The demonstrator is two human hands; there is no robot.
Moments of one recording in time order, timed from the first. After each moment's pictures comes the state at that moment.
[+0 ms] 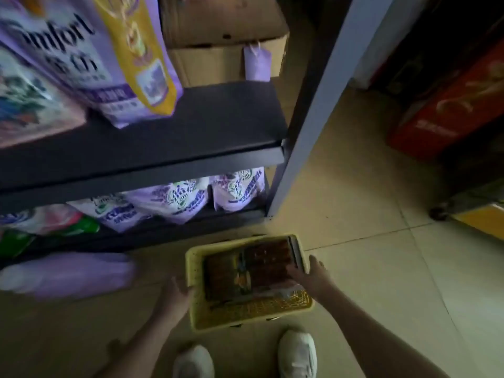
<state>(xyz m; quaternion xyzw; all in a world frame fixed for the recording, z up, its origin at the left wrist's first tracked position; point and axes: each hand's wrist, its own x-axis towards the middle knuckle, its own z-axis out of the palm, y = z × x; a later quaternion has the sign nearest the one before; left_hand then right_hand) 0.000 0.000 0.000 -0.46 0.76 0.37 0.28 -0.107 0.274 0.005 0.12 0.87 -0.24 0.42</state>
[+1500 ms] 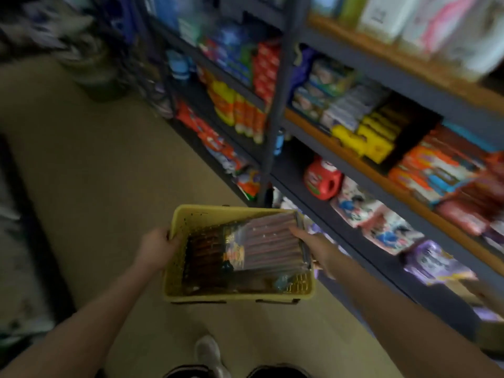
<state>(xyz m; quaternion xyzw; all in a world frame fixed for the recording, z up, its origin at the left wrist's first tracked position) 0.481 -0.248 0.565 -0.70 0.62 0.34 -0.09 0.173 -0.175 0.558 -0.18 0.71 -0.30 0.61</state>
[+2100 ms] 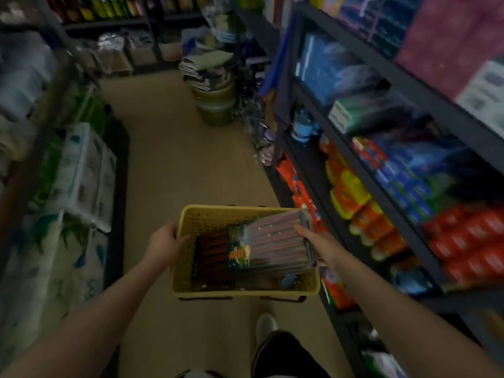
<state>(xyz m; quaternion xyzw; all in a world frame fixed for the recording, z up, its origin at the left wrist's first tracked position) 0.682 -0.600 0.586 -0.81 0.43 0.34 -0.19 0.376 -0.658 0.577 -0.33 0.67 -0.20 0.63</state>
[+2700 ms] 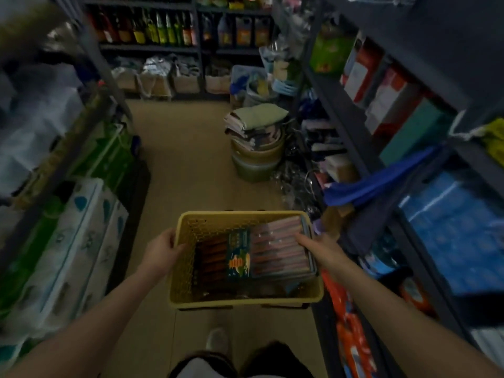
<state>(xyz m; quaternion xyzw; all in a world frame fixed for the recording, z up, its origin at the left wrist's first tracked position) 0.928 -1.039 0.585 -0.83 0.34 0.34 -0.27 0.628 -1.167 0.576 -0.53 0.64 -0.14 0.53</state>
